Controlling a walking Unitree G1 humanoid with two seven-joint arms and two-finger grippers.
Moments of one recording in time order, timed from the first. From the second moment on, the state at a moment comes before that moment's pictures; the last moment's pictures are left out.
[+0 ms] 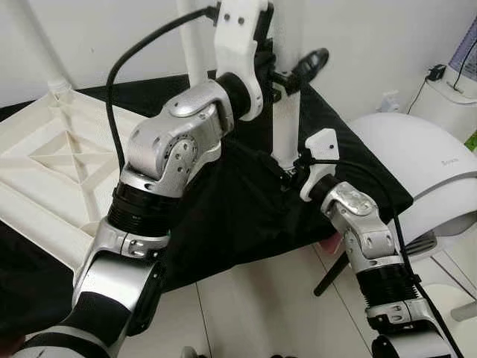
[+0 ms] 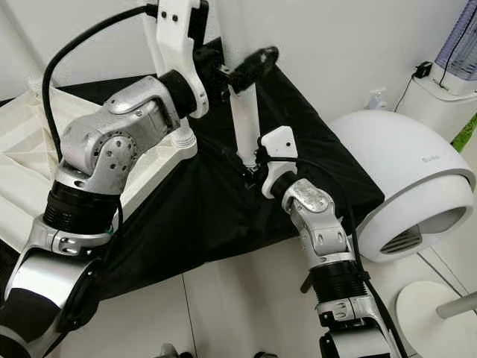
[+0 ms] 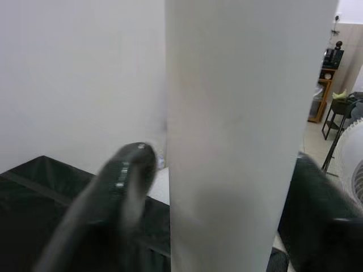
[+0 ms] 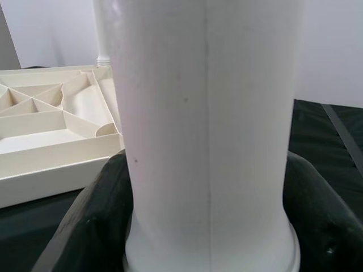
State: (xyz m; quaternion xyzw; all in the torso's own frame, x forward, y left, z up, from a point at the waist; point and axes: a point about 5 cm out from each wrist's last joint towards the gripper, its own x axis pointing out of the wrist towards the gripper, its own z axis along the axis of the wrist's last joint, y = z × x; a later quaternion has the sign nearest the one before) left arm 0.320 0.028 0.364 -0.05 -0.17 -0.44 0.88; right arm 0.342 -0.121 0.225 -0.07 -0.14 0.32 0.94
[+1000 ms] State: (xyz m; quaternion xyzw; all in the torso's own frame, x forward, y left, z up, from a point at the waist) left arm 0.312 0.020 0.368 -0.03 -0.19 -0.45 0.87; right arm 0.341 -0.120 0.233 -0.07 -0.15 0.33 0.93
